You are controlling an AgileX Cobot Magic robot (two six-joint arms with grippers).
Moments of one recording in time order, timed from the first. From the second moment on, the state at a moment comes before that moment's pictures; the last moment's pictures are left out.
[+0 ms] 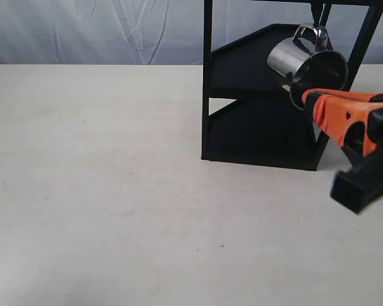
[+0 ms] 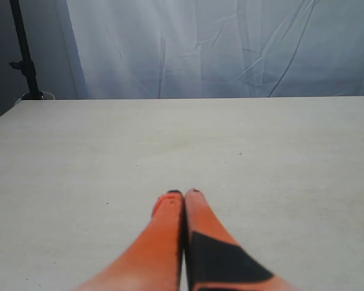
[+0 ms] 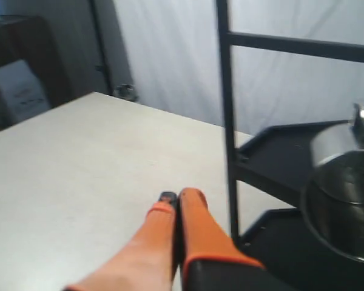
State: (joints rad) left arm 0.03 0.00 0.00 0.00 0.25 0.01; right arm 0.56 0.63 -0.41 1.16 0.03 -1.06
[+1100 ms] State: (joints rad) left arm 0.03 0.00 0.00 0.00 0.25 0.01; right arm -0.09 0.03 -0.18 1.09 0.33 -0.89
